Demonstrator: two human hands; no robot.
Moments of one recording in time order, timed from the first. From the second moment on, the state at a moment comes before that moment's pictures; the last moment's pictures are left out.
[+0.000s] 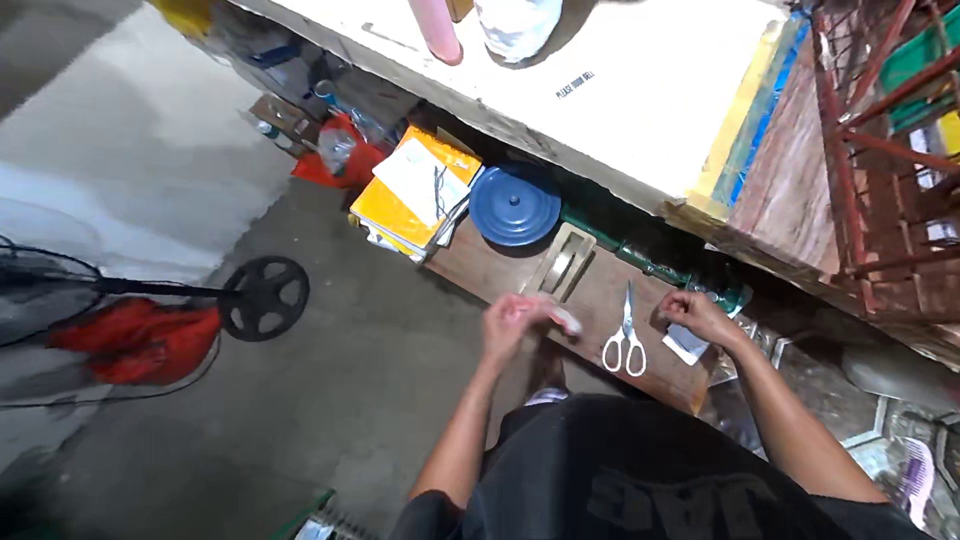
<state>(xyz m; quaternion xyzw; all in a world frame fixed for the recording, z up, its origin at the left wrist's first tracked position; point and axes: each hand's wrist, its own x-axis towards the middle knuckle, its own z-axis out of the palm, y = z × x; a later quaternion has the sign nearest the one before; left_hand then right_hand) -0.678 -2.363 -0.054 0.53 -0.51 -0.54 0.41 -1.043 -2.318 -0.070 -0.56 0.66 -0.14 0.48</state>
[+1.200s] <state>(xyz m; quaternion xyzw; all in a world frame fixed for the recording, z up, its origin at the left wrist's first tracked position) -0.774 -2.363 -0.091 0.44 -0.07 -0.89 0.09 -0.999 -2.374 -0.066 -0.47 0.75 -0.15 0.44</state>
